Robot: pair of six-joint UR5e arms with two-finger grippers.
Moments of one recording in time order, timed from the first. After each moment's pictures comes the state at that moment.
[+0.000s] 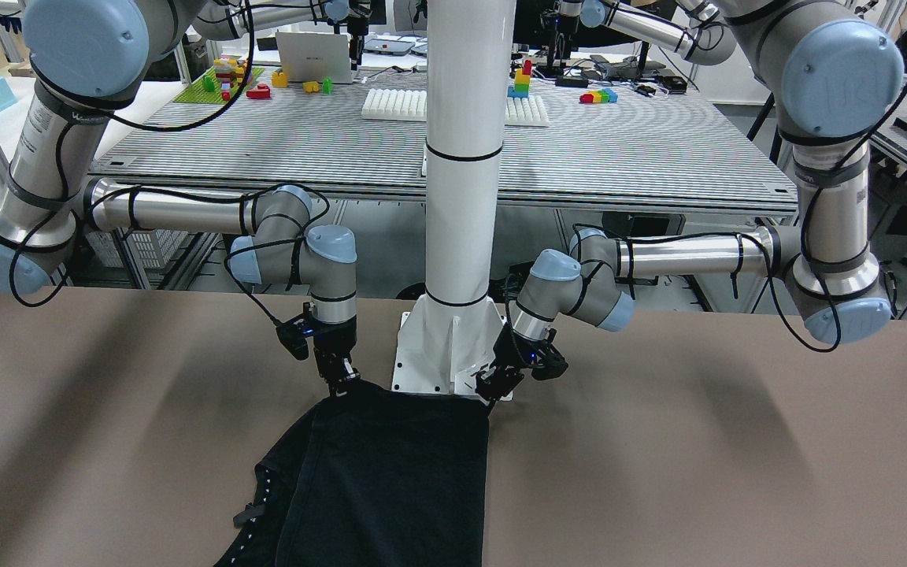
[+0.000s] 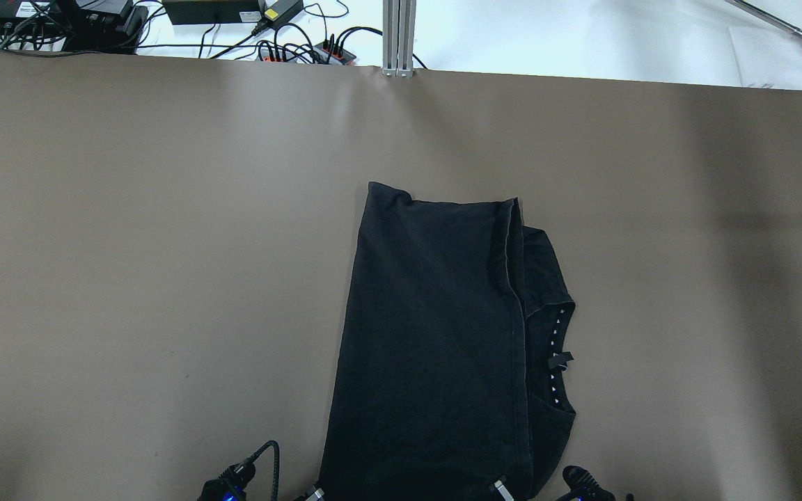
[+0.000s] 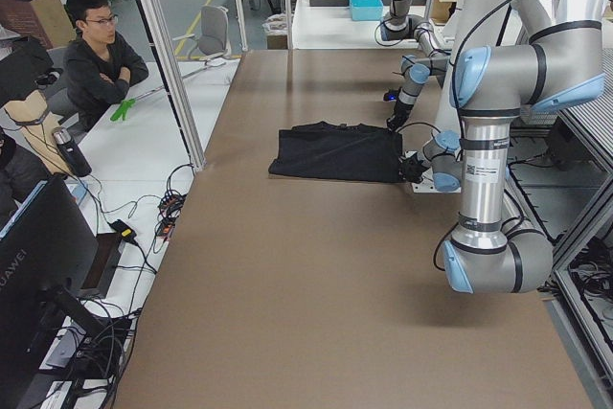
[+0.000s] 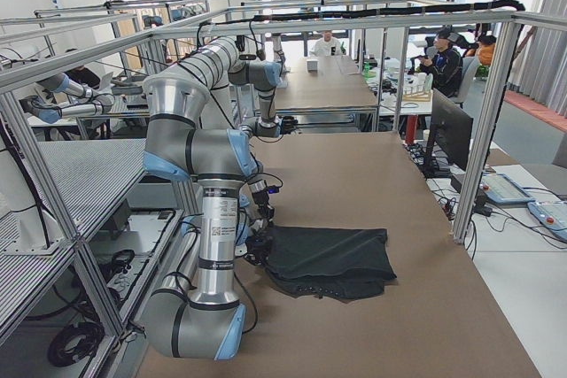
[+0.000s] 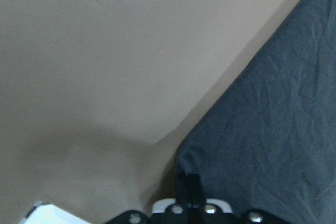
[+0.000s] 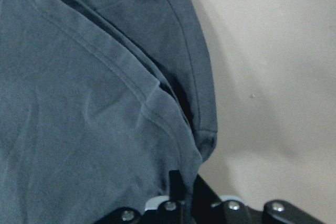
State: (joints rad) left arm 0.06 -1.87 -1.90 -2.11 -1.13 -2.29; right arm -0.03 -1.43 2.17 -1.54 1.27 2.51
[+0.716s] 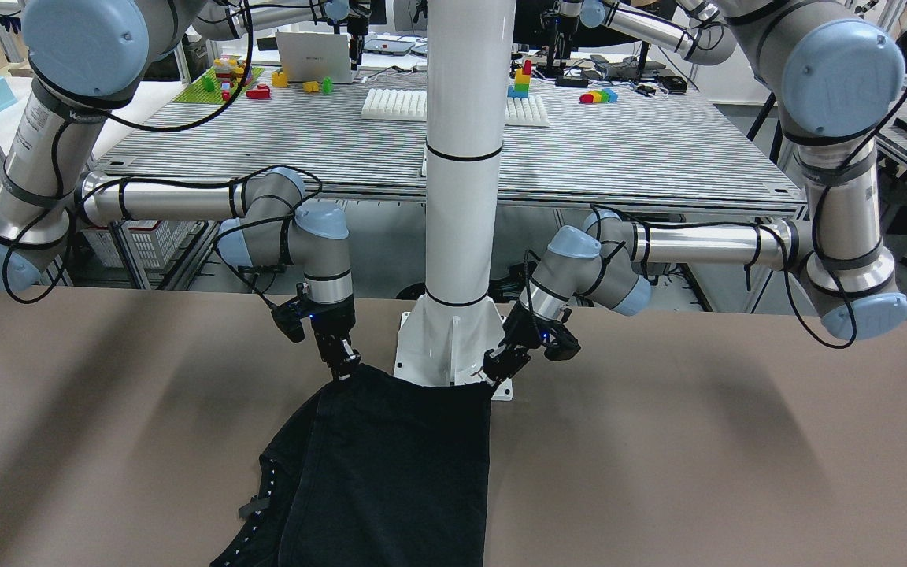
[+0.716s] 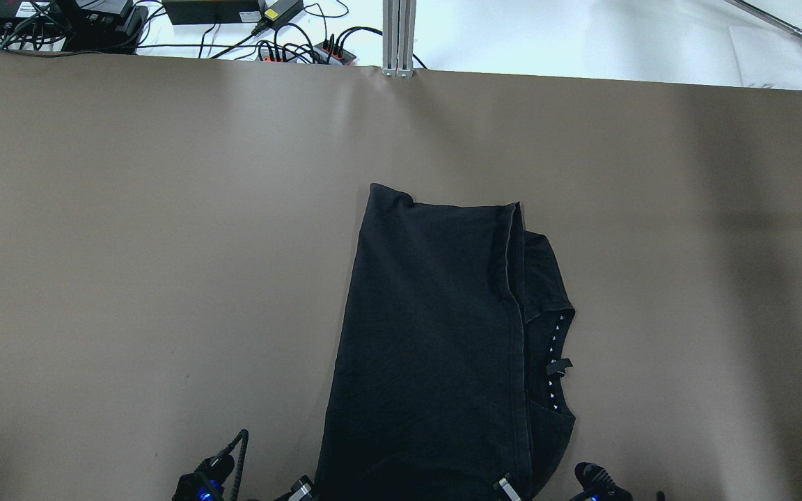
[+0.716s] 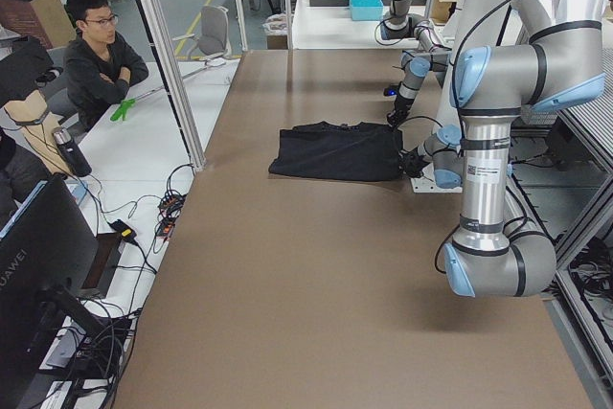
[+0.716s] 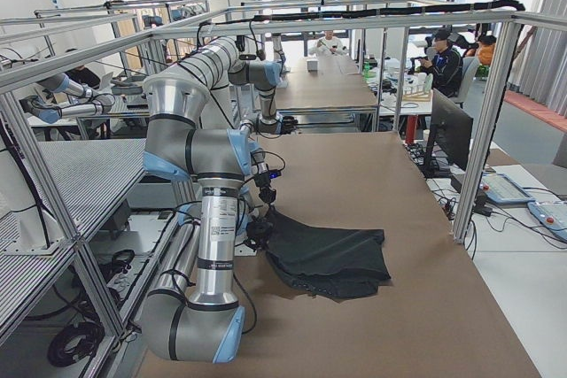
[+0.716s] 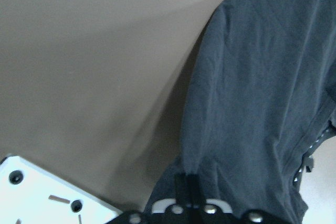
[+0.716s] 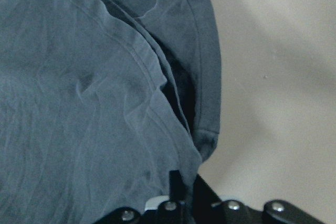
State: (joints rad) left arm 0.05 -1.80 -2.11 -2.10 -1.14 -2.28; right arm -0.02 -1.47 2.33 -1.54 1.28 2.51
